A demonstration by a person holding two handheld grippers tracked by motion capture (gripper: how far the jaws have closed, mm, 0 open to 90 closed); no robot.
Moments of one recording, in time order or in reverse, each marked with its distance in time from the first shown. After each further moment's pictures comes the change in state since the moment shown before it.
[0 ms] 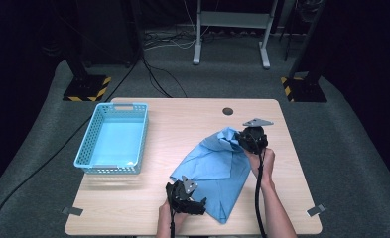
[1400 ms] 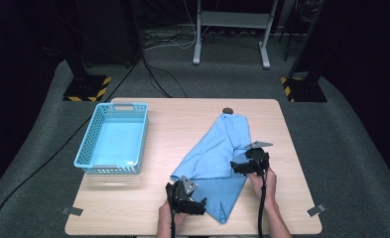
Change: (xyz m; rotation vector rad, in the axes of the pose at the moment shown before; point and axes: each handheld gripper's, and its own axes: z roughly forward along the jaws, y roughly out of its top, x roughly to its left) left arm 0.000 0.000 0.000 0.000 -0.002 0.006; right arm 0.004 -0.080 0.010 0.160 0.032 0.048
